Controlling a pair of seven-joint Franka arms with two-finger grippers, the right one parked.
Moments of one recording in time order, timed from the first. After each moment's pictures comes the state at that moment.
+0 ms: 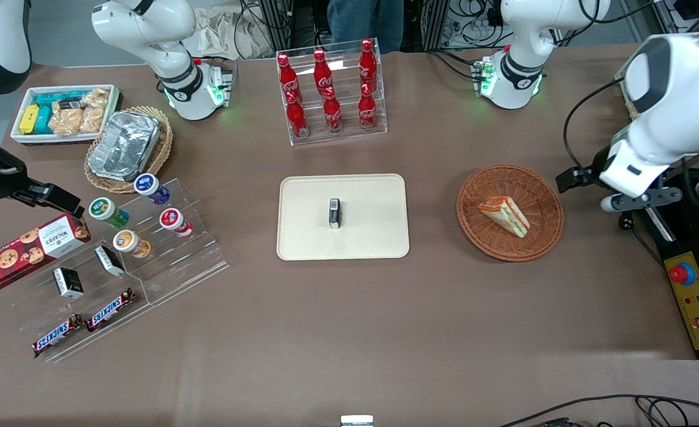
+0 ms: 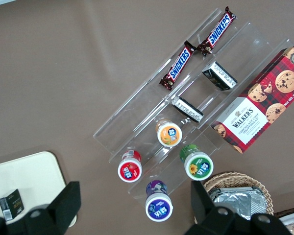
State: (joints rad) arm -0.12 -0.10 0.06 -2.14 -0.02 1.95 -0.23
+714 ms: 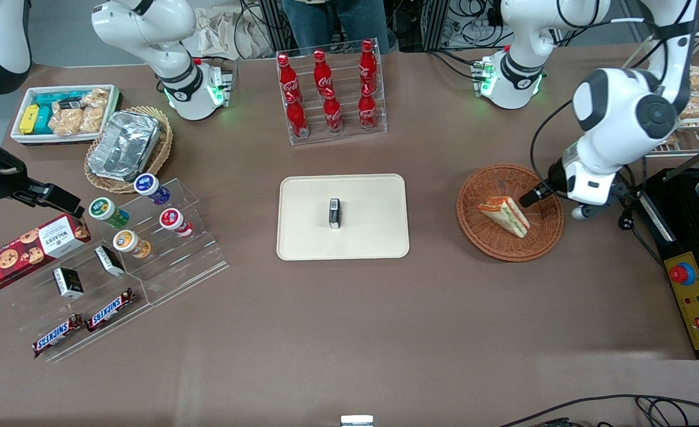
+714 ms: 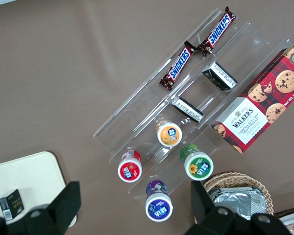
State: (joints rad) arm -0.15 -0.09 0.01 -2.37 -0.16 2.25 -0.63
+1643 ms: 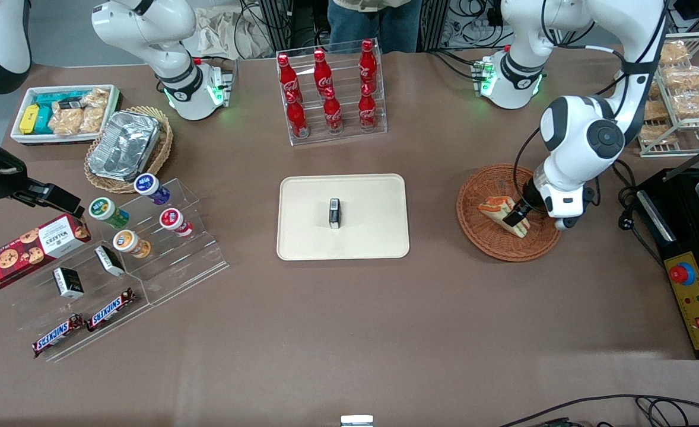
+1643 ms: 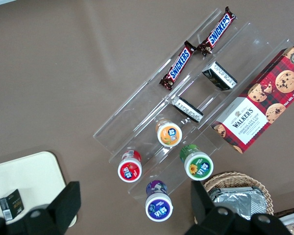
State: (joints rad) arm -0.18 0.06 0.01 -2.44 -0.16 2.51 -0.90
